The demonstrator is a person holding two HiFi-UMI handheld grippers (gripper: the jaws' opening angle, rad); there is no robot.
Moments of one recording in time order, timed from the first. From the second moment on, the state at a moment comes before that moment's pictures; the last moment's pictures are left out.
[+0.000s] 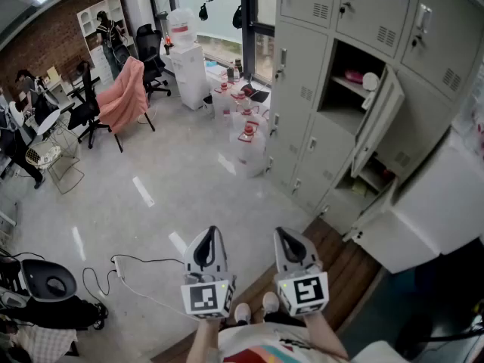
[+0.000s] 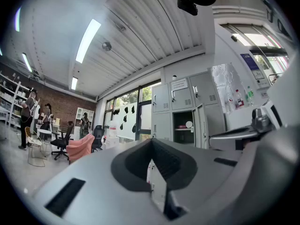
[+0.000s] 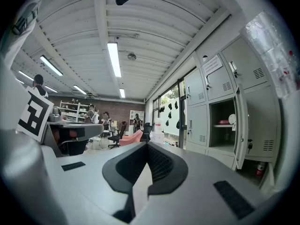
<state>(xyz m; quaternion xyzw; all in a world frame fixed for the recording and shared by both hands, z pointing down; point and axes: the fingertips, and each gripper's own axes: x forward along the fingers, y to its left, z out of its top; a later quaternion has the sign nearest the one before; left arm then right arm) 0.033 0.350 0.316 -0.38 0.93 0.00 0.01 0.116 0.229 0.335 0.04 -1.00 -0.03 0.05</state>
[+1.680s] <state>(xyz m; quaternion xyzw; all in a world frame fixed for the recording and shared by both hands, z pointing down) 0.040 0.313 0.314 -0.36 0.93 0.00 0.01 0.116 0.181 0.330 -0.02 -1.00 0.01 -0.01</state>
